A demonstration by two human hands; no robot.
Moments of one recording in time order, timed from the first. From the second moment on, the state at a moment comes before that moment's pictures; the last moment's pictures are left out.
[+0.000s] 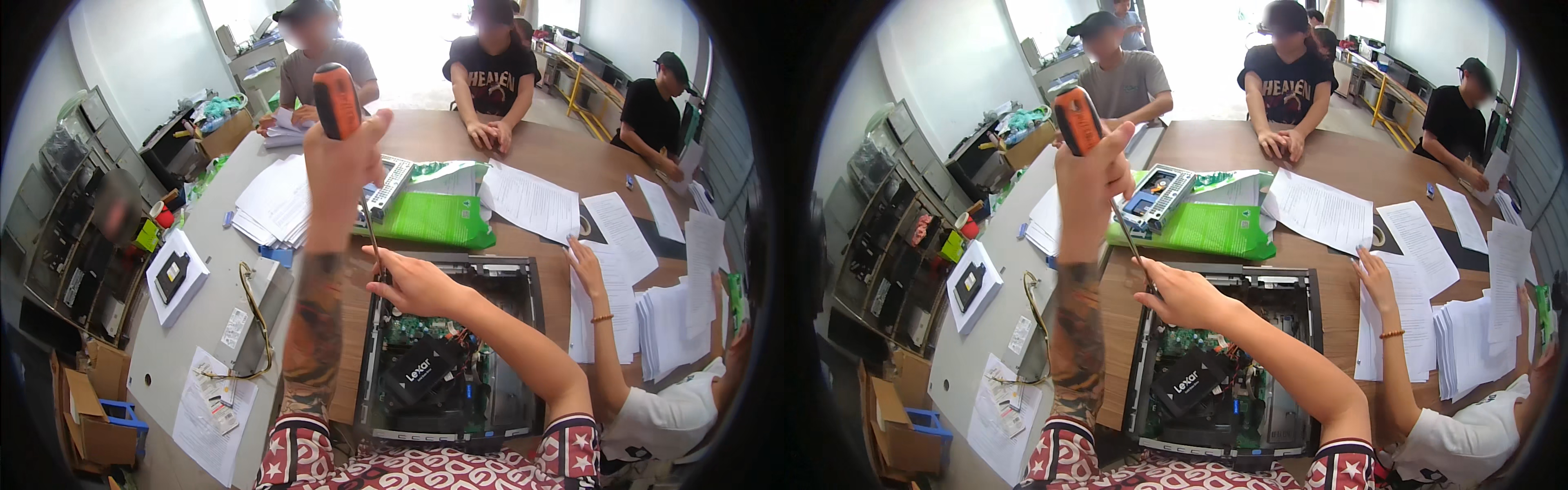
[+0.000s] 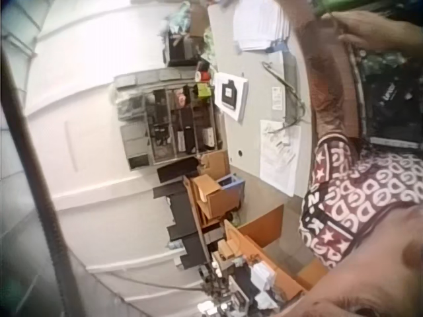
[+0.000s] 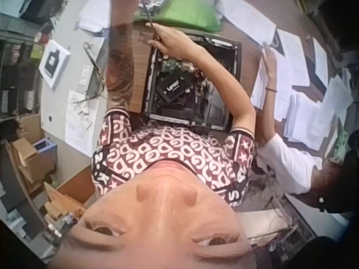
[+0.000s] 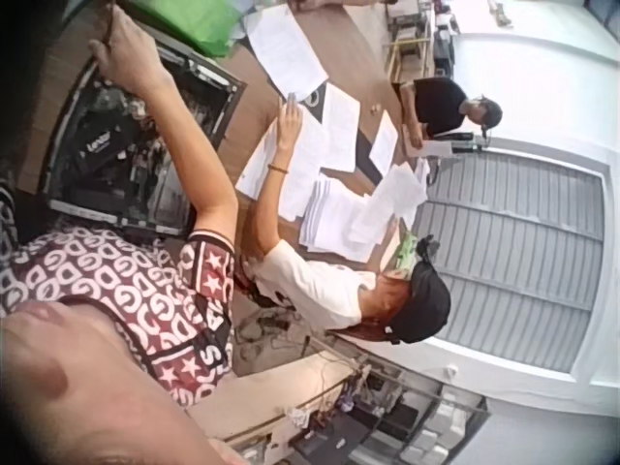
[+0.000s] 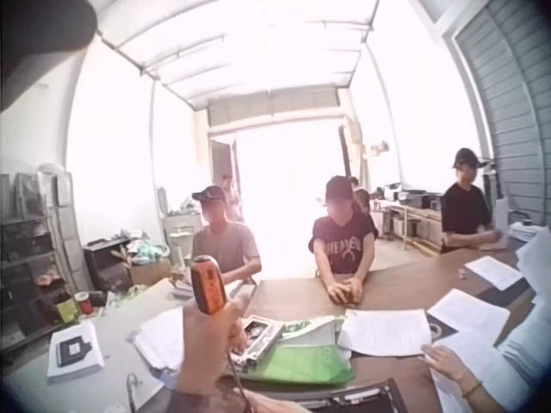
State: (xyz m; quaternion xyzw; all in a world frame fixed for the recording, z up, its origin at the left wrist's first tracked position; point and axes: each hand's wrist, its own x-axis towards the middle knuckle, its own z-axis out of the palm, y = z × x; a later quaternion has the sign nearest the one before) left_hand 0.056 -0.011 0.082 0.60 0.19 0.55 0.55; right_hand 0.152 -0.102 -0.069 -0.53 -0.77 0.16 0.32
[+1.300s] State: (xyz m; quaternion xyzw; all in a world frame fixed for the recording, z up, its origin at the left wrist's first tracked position) left_hand -0.019 0.006 -0.013 0.76 0.05 0.30 0.57; right_hand 0.157 -0.094 -0.071 -0.48 -0.77 0.16 0.38
